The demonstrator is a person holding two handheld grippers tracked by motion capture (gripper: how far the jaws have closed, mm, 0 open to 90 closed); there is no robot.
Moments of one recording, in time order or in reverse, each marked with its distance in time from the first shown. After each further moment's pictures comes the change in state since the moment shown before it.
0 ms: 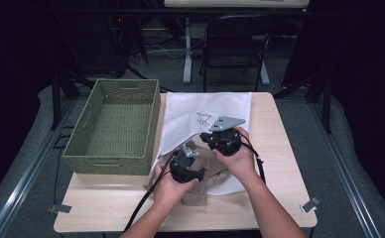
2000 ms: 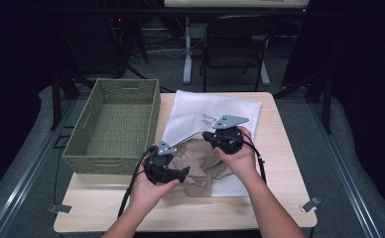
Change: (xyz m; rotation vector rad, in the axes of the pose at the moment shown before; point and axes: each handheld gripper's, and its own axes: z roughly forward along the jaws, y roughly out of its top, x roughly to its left) left arm 0.020 -0.002 -0.098 -0.064 -0.014 -0.011; right arm -0.009 -0.006 0.002 -0.006 -0.002 0.056
